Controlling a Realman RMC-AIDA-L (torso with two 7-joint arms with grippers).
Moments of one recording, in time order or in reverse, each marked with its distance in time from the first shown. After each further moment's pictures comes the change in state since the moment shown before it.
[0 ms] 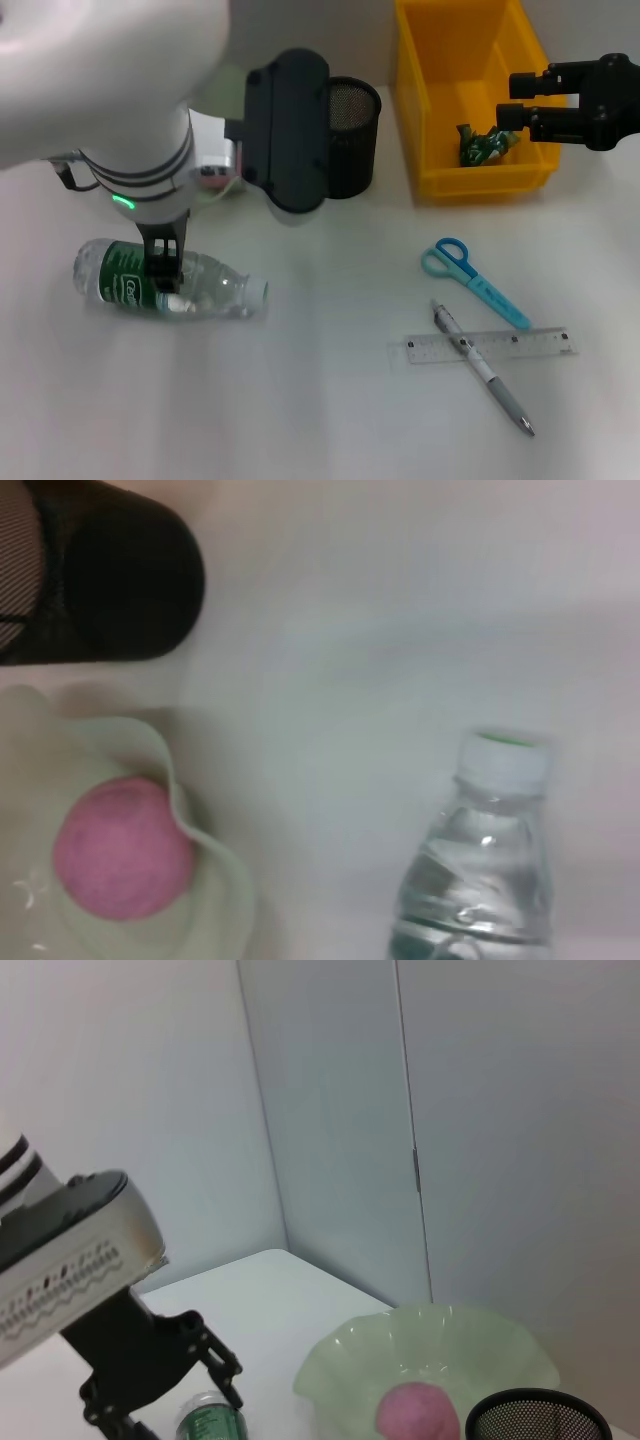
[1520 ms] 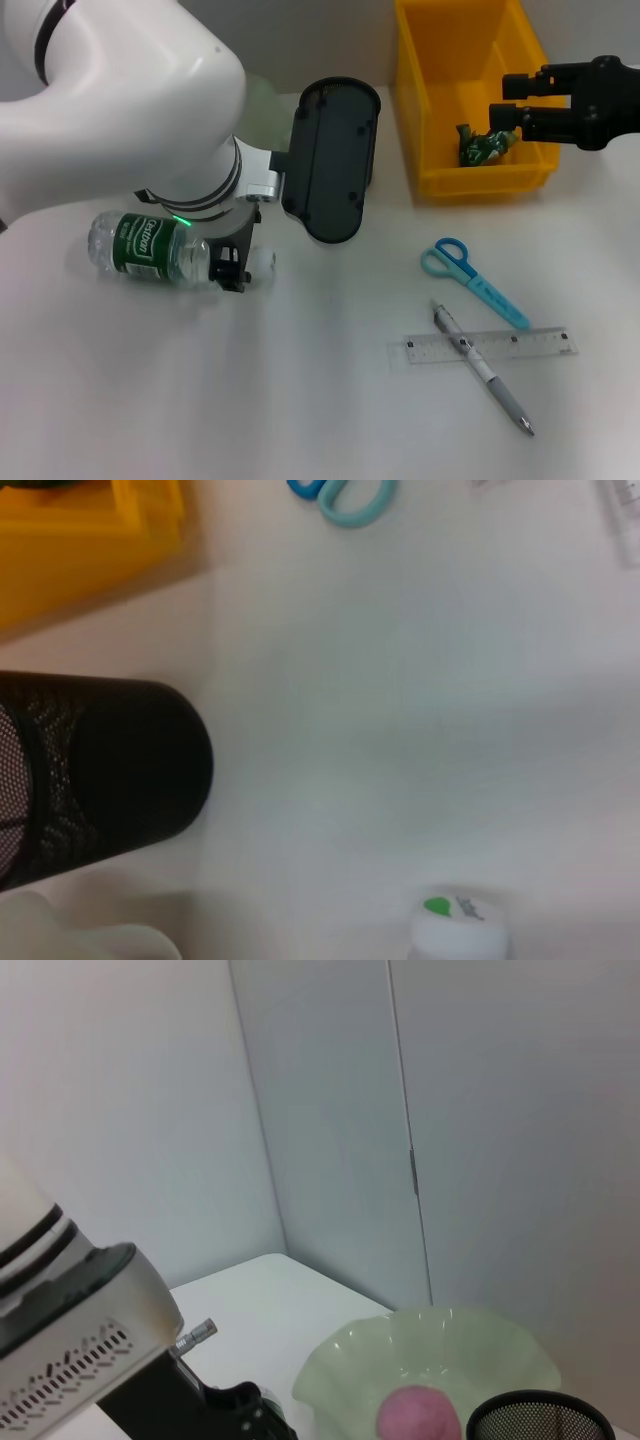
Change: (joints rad) left arm -0.002 0.000 0.084 -0.158 -0.116 -0.315 0.081; right arm 0.009 0.002 0.000 0.031 0.000 0.017 -0.009
